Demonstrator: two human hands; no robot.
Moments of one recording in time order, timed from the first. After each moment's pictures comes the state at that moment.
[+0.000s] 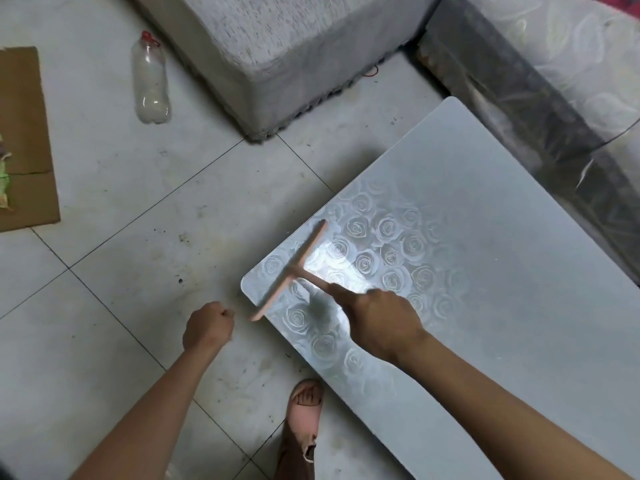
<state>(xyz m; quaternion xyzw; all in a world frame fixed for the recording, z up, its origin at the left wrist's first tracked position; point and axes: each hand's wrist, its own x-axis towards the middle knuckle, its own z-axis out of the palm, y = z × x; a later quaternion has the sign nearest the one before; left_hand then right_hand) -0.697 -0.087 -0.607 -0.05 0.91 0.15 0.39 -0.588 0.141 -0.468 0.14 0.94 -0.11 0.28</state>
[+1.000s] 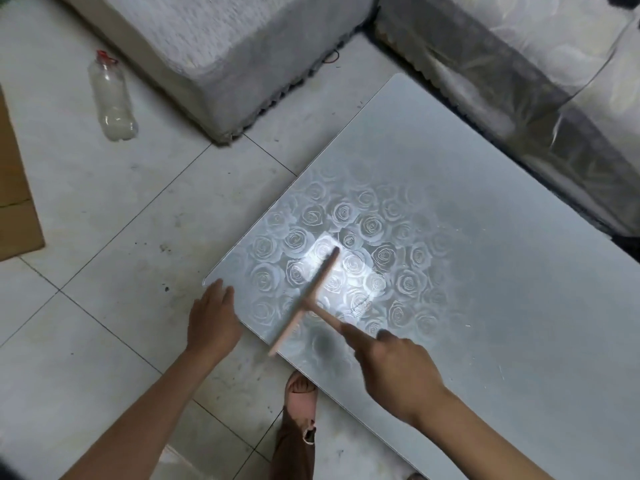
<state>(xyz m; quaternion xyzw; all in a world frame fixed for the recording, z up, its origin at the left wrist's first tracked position) -0.652 -0.031 -0.571 0.24 0.91 0.00 0.33 -0.464 0.164 -0.432 0.21 0.92 -0.20 0.26</state>
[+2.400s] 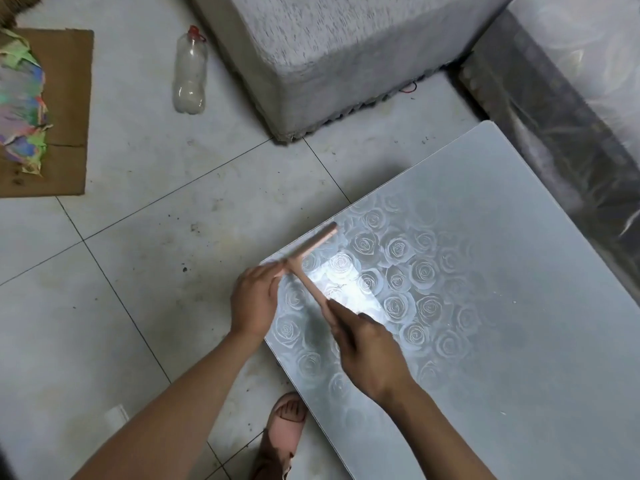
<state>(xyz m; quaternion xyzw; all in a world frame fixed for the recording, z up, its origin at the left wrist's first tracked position) -0.679 0.002 -0.611 0.15 0.93 0.32 0.11 -0.565 0.154 -0.502 0.18 0.90 -0.34 0.21</state>
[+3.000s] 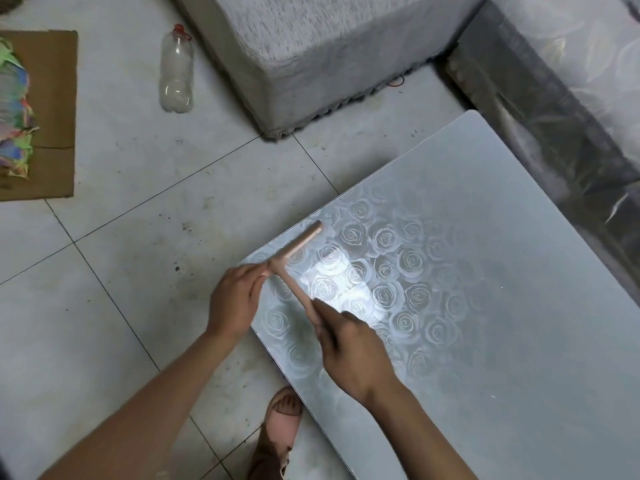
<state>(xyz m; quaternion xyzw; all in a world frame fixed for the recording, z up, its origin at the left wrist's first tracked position) -0.672 -0.018 -0.610 0.20 0.93 0.30 0.11 -0.550 0.143 -0.498 0.18 0.91 -0.33 0.19</state>
